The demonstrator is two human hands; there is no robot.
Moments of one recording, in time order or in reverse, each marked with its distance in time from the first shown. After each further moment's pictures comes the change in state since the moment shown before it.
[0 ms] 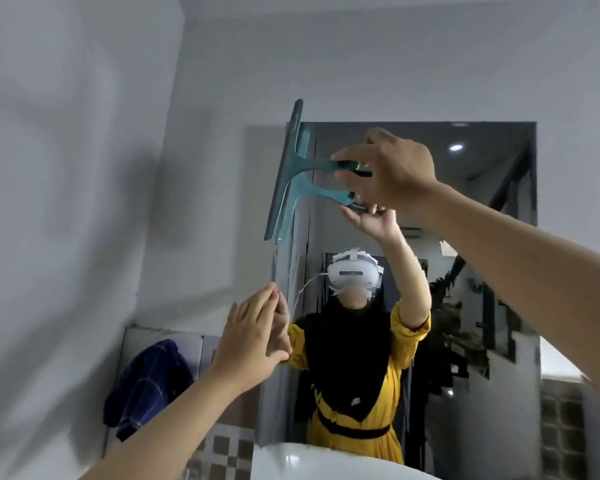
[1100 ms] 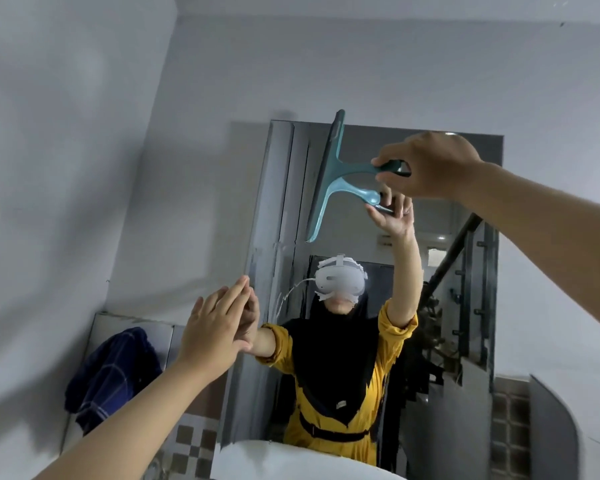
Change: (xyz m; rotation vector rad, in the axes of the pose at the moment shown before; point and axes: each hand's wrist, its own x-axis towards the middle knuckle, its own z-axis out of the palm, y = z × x) left_hand -0.001 0.006 -0.002 0.162 -0.035 -0.069; right_hand -0.014 0.079 -0.039 -0.199 -0.170 -0.129
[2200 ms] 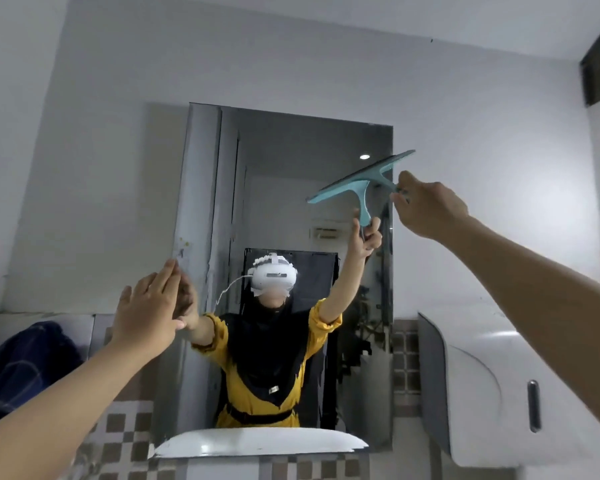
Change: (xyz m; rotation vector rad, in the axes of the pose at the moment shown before) left_hand -0.004 0.024 -0.005 0.019 0.009 -0.077; right_hand -0.151 0.016 -0.021 0.031 -0.175 0.667
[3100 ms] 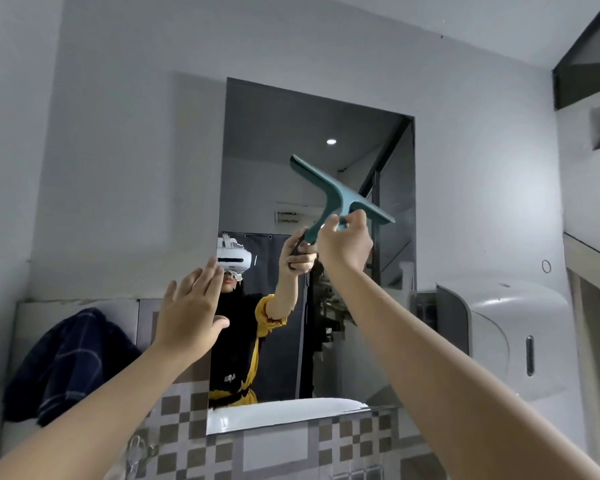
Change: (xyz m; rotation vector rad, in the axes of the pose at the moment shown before) left_hand -0.018 -0.051 0.026 -0.167 0.016 0.275; right_hand -0.070 -0.225 0.085 0.781 0.304 0.637
